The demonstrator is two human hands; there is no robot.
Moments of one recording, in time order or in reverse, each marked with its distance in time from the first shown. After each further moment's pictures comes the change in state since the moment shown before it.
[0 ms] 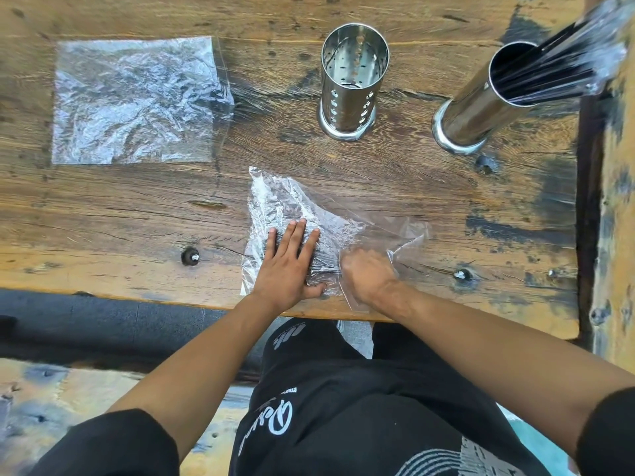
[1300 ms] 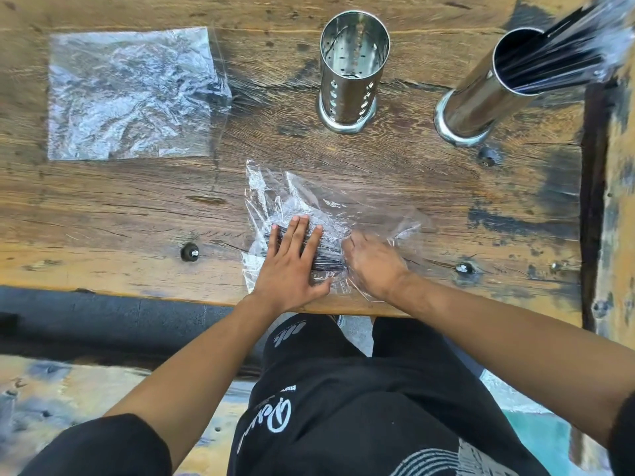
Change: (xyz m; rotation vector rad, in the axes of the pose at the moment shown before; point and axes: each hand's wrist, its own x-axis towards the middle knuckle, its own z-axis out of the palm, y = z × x) left_hand -0.008 0.007 -0.004 -0.008 0.030 0.030; right_hand 0.000 0.021 0.007 -0.015 0.096 -0.092
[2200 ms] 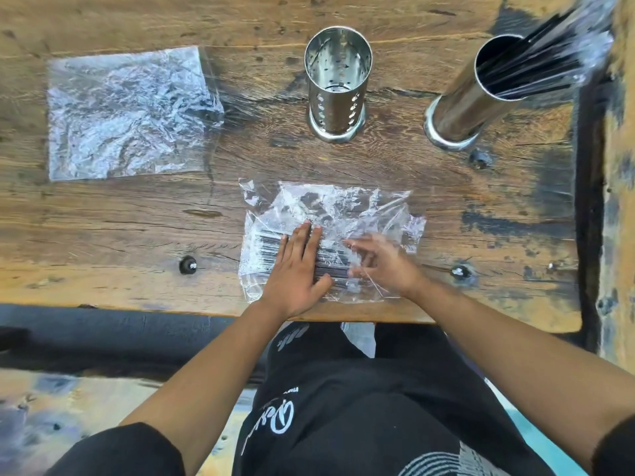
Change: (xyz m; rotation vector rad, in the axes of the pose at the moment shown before) left_hand 0.010 0.013 -0.003 -0.321 0.000 -0.009; right_hand -0.005 0.047 0.021 0.793 0.045 0.149
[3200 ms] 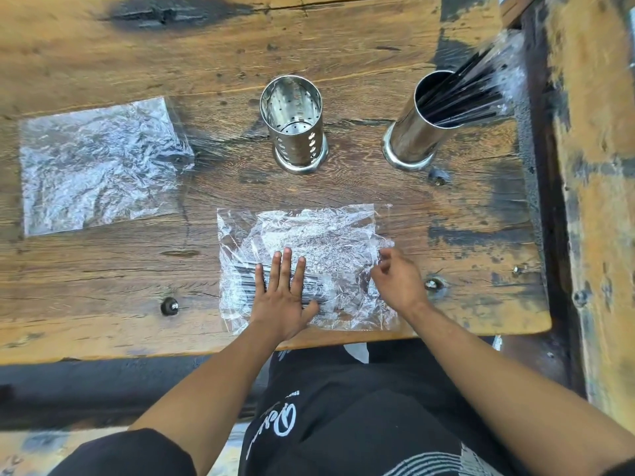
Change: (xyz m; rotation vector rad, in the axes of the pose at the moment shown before) left_hand 0.021 0.009 0.007 0.407 -0.240 -0.114; right_hand -0.026 0.012 -0.032 0.124 0.377 0.383
